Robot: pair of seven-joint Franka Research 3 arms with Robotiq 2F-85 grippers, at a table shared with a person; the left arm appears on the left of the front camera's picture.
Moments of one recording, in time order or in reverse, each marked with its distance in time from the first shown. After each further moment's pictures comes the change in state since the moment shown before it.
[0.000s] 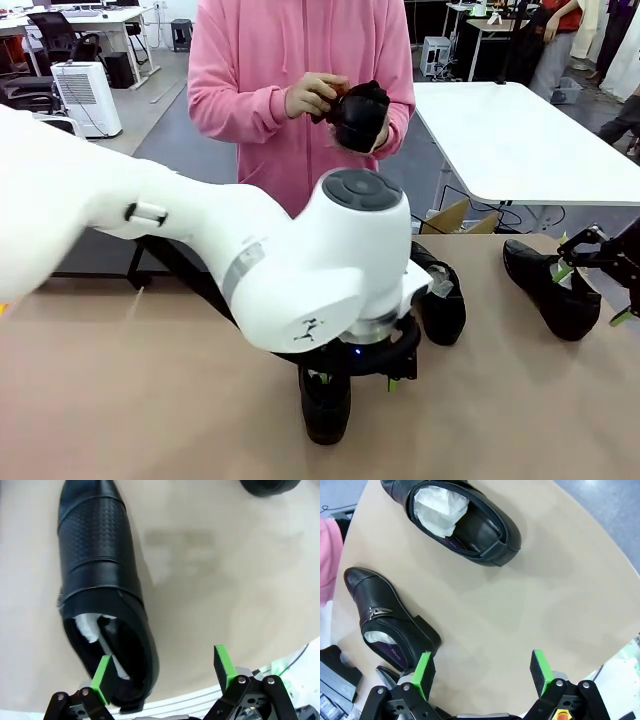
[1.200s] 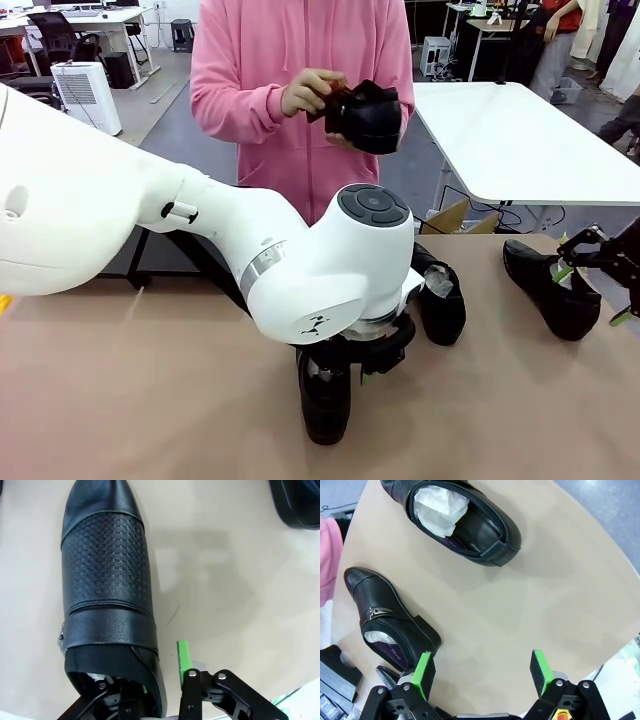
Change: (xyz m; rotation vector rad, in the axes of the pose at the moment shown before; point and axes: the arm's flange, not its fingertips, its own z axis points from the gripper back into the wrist) left arm 0.027 0.006 -0.031 0.056 -0.012 0.081; right arm 0.000 0.000 0.000 0.000 0.000 0.000
